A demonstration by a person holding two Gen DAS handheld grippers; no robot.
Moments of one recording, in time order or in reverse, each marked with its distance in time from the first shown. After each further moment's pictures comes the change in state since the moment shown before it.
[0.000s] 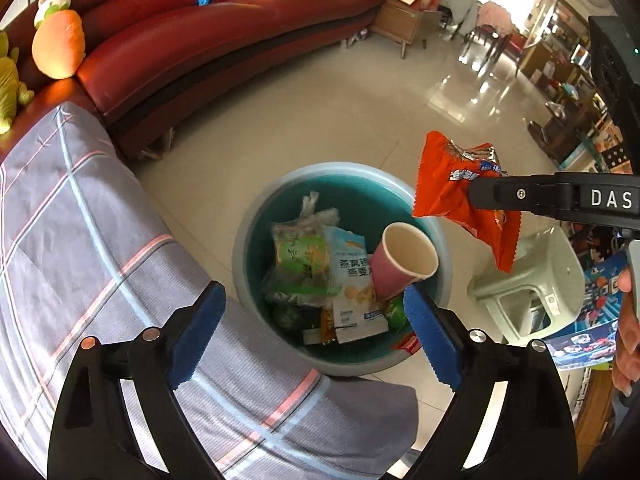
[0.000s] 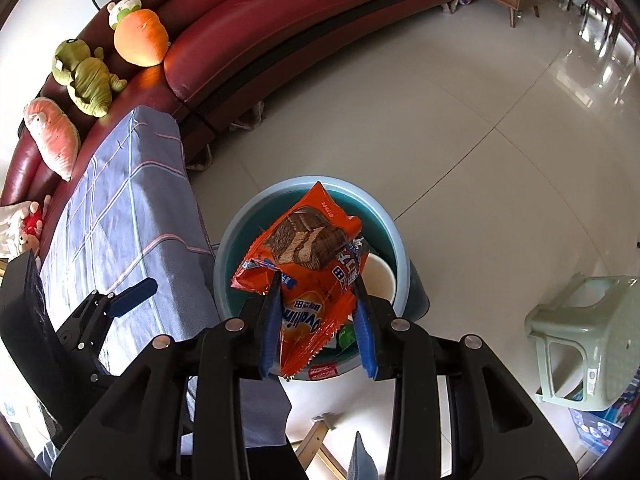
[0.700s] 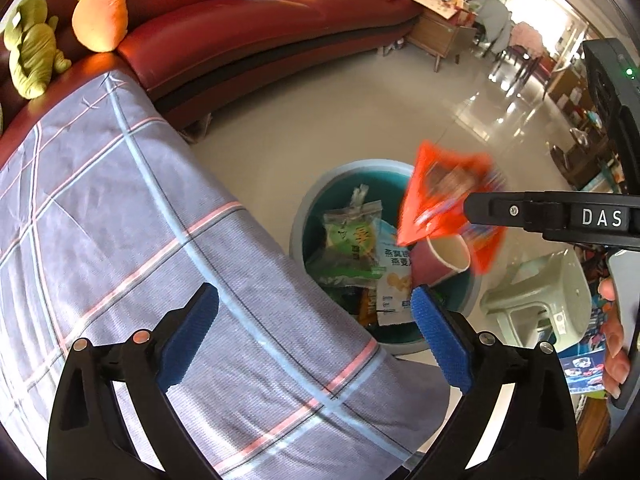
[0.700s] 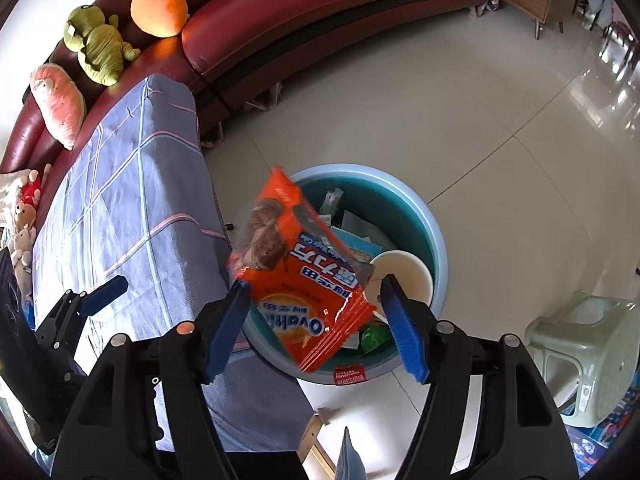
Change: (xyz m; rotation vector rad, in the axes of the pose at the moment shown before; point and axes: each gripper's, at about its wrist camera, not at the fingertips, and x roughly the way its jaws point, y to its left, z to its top) left arm -0.023 0.042 -0.017 -0.105 -0.008 0.063; right arm 0.024 0.038 0.001 -0.081 0.056 0.001
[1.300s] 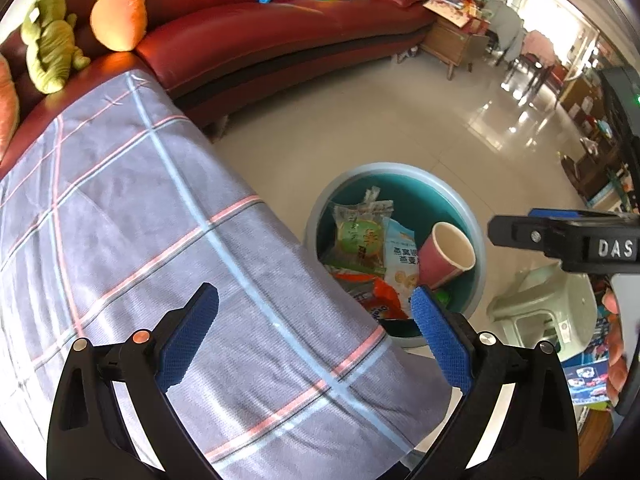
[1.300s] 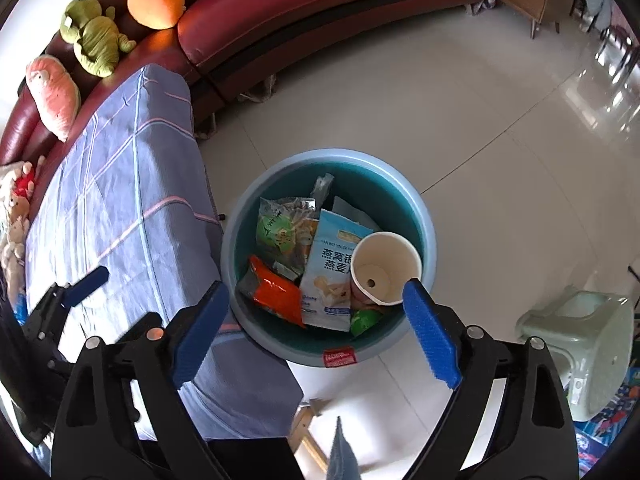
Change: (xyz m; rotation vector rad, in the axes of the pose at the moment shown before) left arm -0.020 0.001 -0.013 -0.037 -0.027 0.055; right arm -0.012 0.000 -0.017 -0.034 0.005 -0.047
